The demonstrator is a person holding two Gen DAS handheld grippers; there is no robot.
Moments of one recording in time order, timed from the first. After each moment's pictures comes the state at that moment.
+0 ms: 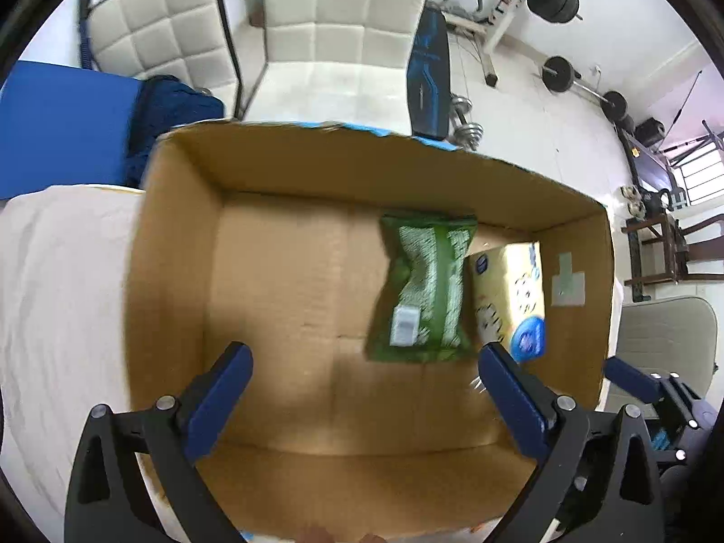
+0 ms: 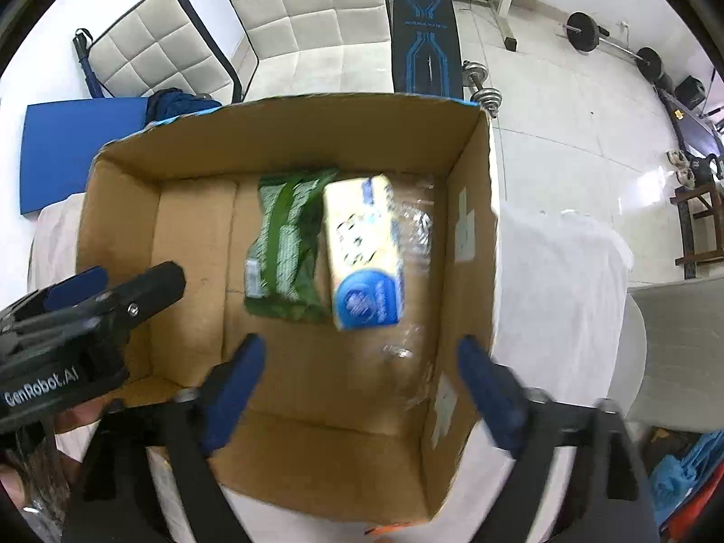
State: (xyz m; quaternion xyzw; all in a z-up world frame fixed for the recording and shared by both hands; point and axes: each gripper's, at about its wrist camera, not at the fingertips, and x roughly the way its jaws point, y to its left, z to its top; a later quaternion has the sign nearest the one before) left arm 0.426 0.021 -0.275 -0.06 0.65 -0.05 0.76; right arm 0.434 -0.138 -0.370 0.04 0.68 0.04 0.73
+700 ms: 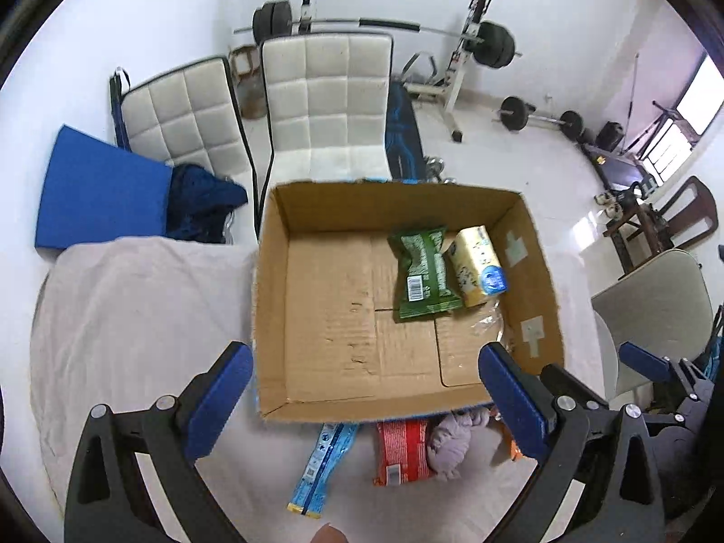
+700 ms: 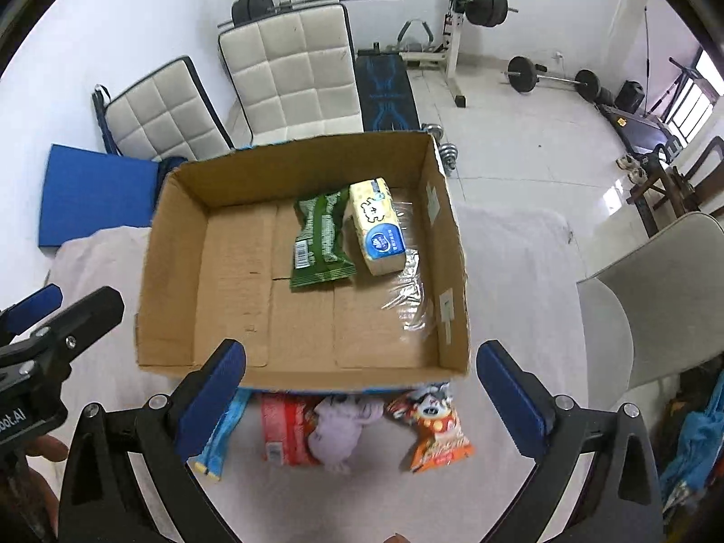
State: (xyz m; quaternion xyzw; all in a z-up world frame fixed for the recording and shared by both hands) left arm 0.334 0.069 -0.183 0.00 0.53 -0.09 0.84; right arm 0.307 -0.093 -0.277 0.06 0.57 -0.04 0.82
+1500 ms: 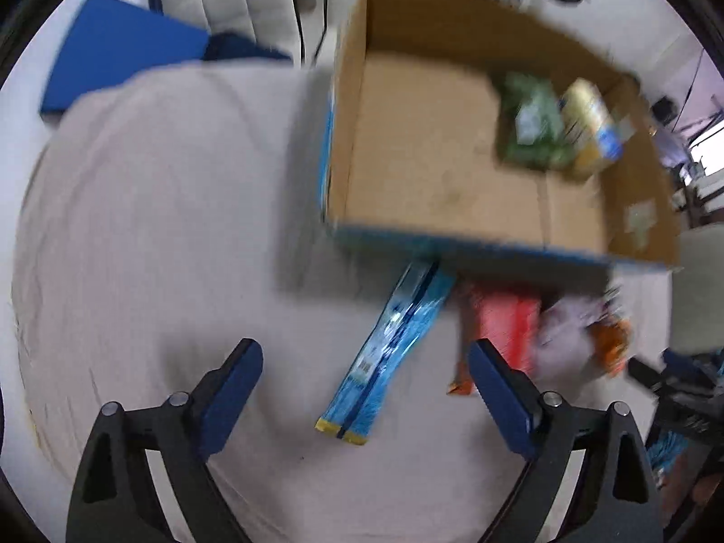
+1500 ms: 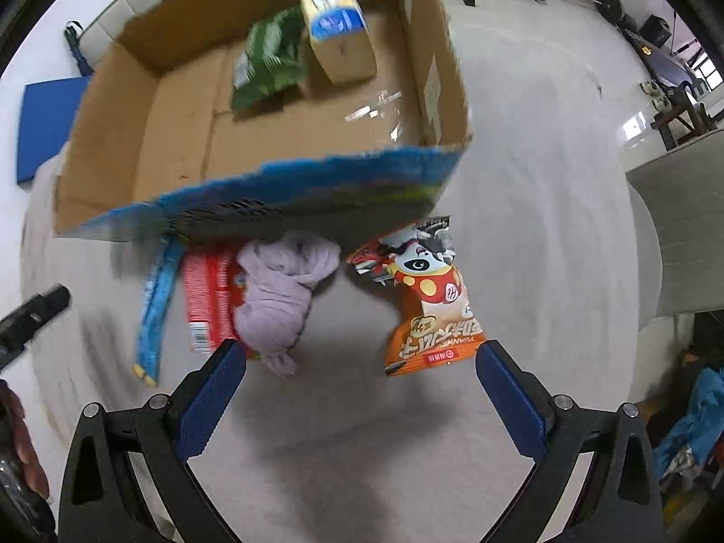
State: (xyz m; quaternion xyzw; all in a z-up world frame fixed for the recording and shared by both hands) left arm 0.287 0.121 -0.349 -0.01 0.67 -0.01 0.75; right arm 0.236 -0.132 -0.409 0.08 0.69 -0.02 0.72
